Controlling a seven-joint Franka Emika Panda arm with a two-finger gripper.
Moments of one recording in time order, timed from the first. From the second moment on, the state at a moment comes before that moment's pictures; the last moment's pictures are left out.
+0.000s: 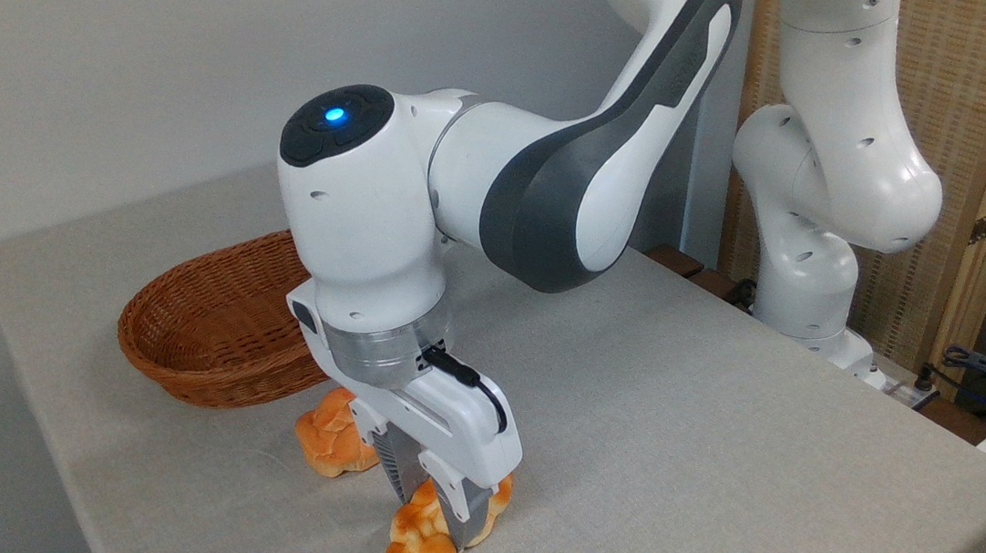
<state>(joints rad) -0.14 0.21 0.26 -1.86 -0.06 1.95 0.77</state>
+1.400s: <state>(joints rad) -0.15 0.15 -0.08 -1.75 -0.35 1.95 0.69</state>
